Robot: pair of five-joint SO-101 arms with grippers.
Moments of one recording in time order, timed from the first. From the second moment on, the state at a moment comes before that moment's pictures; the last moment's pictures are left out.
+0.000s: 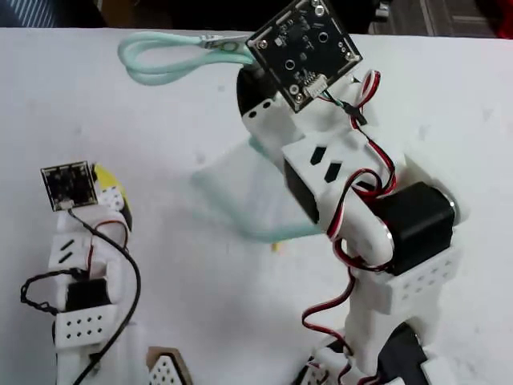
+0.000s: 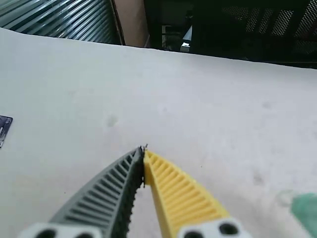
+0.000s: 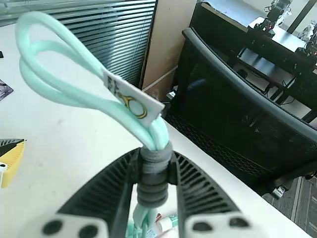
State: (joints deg) left arm -16.9 -71.0 86.1 14.4 2.3; right arm -30.2 -15.7 -44.9 86.9 21.1
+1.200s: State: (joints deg) left arm -11.8 -71.0 86.1 14.4 2.4; right arm -29.1 -17.6 -44.9 85.6 21.1
